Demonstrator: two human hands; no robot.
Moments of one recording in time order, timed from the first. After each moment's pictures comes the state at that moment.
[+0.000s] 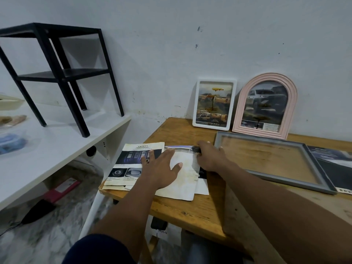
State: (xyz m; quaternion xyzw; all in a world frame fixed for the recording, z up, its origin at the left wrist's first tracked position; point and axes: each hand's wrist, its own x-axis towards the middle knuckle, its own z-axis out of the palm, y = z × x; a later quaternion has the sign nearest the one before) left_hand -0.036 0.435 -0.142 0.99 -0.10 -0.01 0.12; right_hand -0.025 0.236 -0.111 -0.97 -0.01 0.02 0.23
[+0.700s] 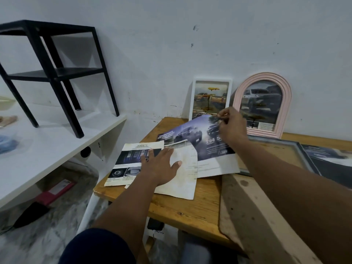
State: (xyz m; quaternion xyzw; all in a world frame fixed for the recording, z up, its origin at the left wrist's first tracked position) left_hand -0.029 0.424 -0.133 0.99 -0.11 -0.03 0.12; right_hand -0.012 0.183 -0.055 -0.84 0.08 -0.28 0.45
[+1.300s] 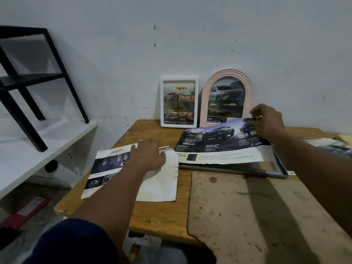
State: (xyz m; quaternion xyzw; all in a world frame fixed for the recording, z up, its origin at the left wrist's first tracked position) left_hand -0.003 0.358 -0.093 0.99 -0.13 0.02 0.06; right_hand -0.058 0.001 -0.049 -0.90 0.19 -0.27 0.30
